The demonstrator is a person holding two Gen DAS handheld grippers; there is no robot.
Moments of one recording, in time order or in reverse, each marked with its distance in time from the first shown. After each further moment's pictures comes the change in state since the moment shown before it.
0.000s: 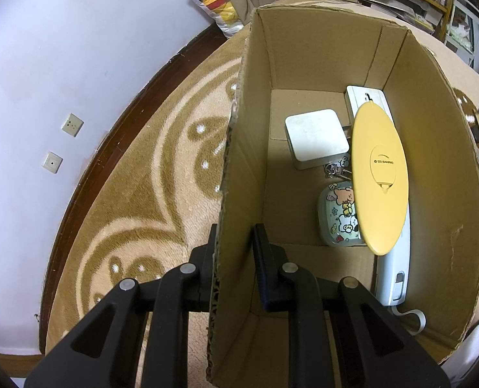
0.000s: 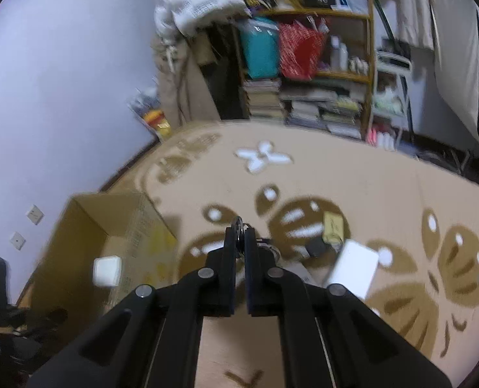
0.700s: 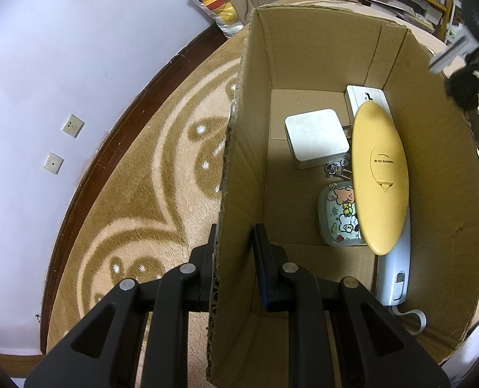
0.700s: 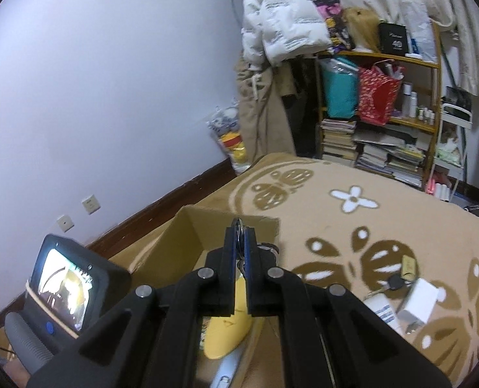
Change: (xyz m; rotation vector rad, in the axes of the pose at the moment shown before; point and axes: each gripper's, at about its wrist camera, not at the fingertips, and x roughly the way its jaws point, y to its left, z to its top) left arm 0.000 0.000 0.000 0.002 -0.001 0.002; right arm -0.023 0.091 -0.016 -0.166 -0.081 0.239
